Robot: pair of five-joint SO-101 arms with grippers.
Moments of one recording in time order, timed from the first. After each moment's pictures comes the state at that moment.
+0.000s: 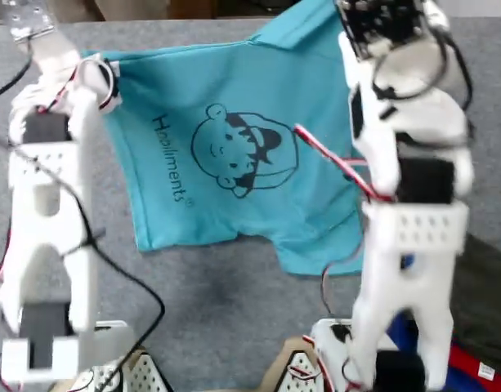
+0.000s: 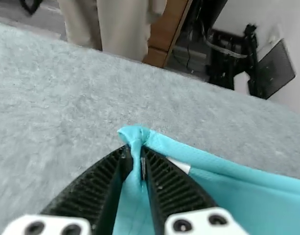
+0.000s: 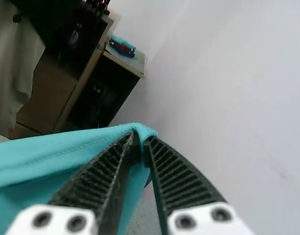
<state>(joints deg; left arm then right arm) -7.7 -9.0 2.3 43.7 4.2 -2.5 -25.7 1.0 29.2 26.5</state>
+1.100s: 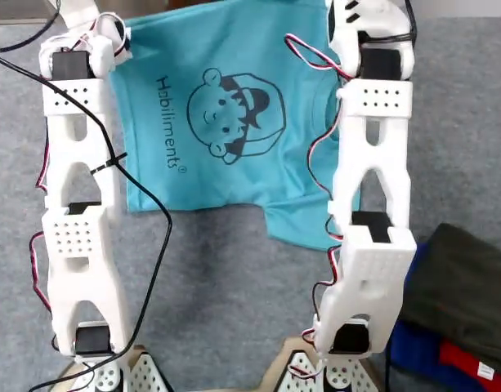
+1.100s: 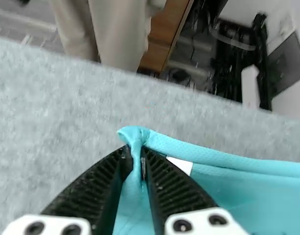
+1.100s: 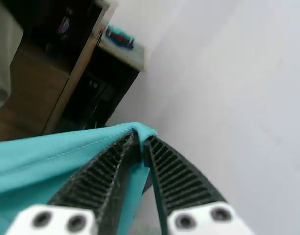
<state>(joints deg) -7.7 44.9 -69.3 65.6 4.2 -1.3 30.1 -50.3 27.4 26.5</state>
